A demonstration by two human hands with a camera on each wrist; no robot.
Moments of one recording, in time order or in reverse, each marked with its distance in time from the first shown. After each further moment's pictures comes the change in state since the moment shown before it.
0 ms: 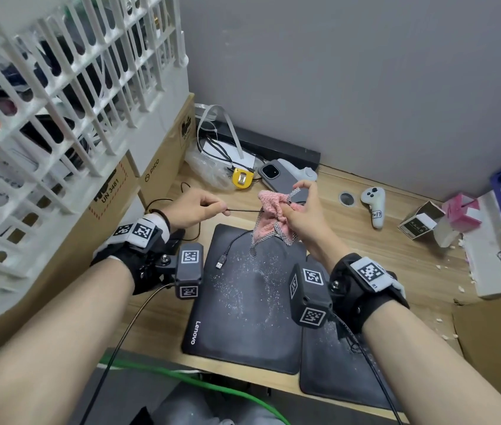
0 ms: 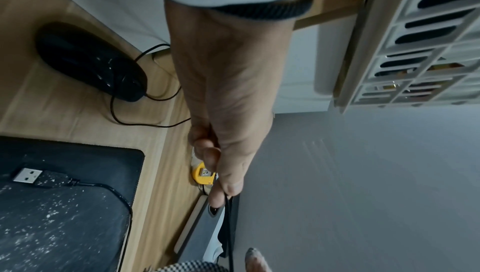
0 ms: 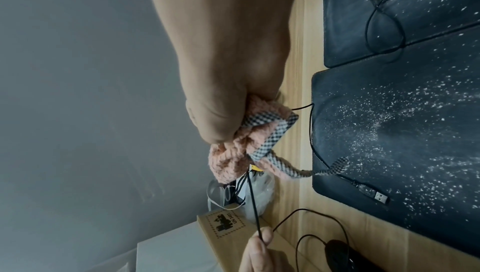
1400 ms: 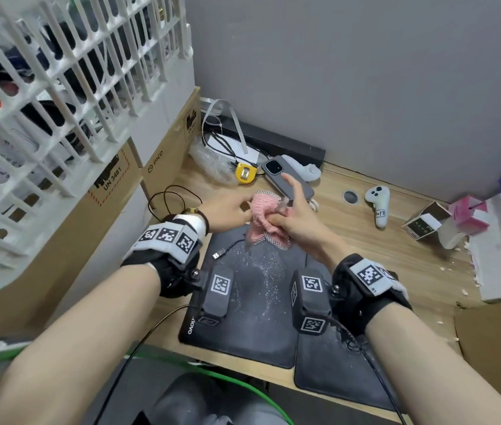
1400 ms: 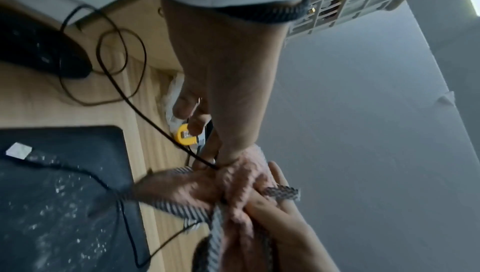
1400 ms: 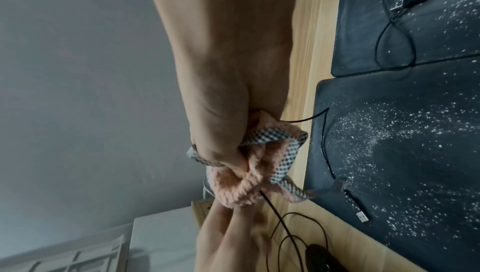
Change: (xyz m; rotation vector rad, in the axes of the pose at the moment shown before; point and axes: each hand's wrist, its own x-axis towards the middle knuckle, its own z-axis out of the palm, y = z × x) left_hand 0.009 0.041 0.044 0.410 -0.092 0.108; right_hand -0.024 -0.011 -0.002 0.039 -0.345 -0.028
